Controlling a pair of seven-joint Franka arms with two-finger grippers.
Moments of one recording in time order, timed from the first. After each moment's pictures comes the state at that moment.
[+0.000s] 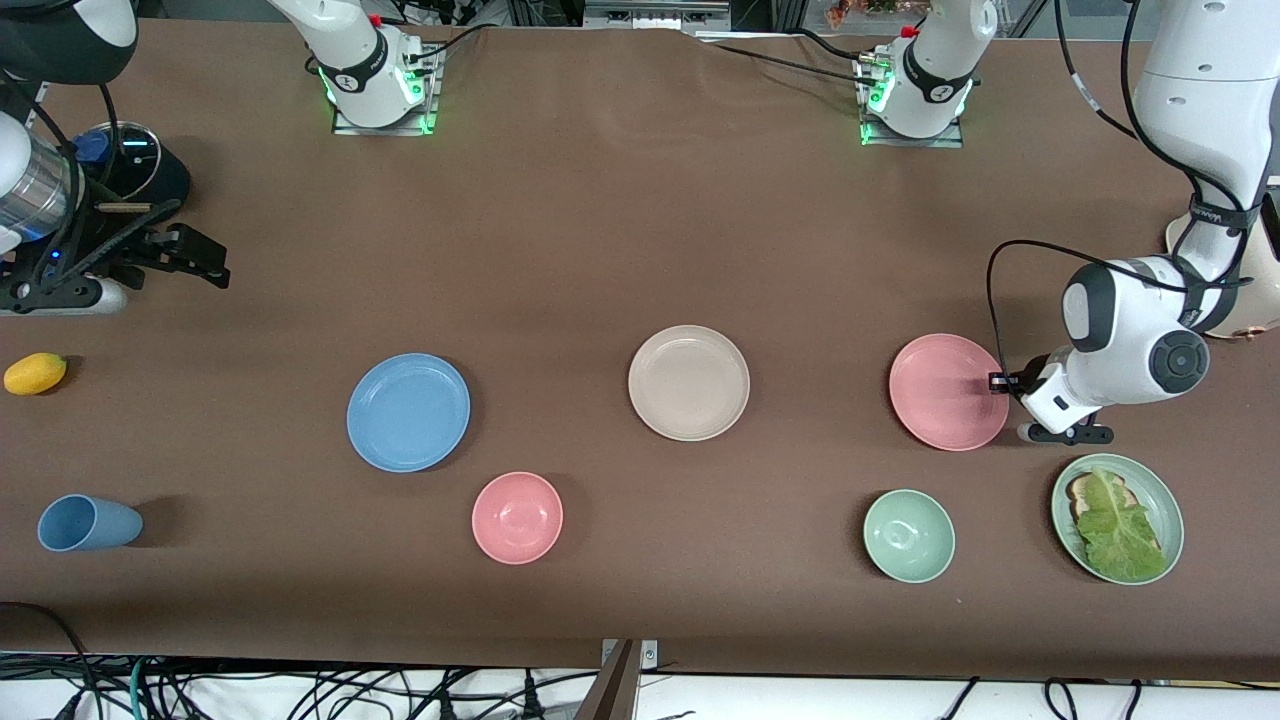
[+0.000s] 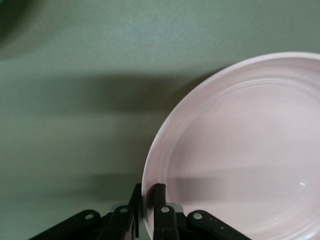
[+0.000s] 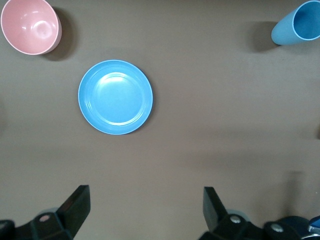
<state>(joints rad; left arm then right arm) 0.21 0.57 -0.07 -1.88 0.04 2.24 0.12 -0.01 0.10 0.08 -1.58 -0.02 1.64 0.04</state>
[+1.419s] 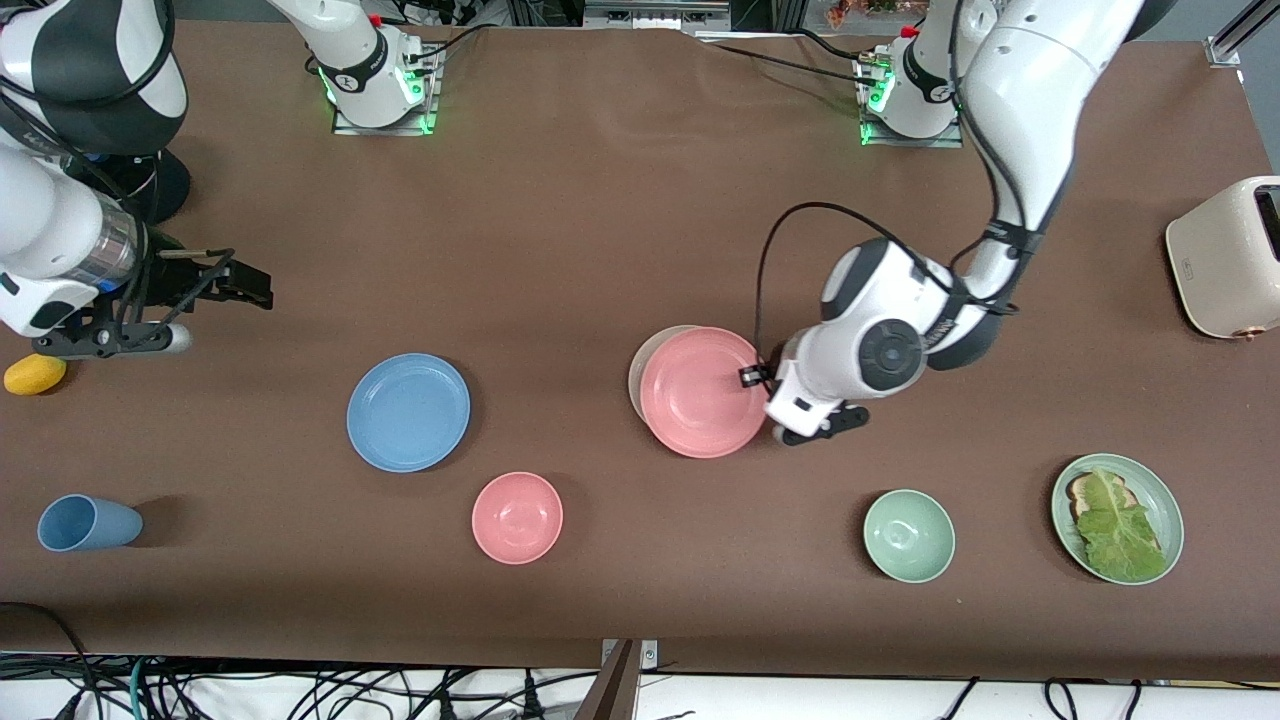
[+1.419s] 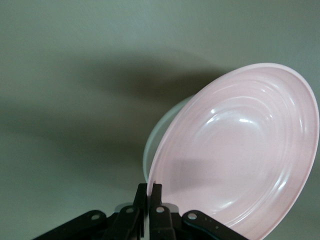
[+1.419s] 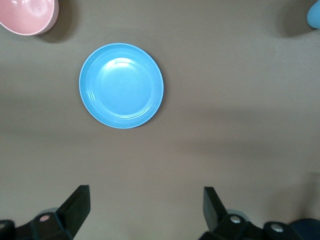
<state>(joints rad) -0.15 0.69 -0.39 -1.51 -0.05 2.00 -0.74 0.01 0.20 0.09 -1.58 0.00 1.65 0.04</state>
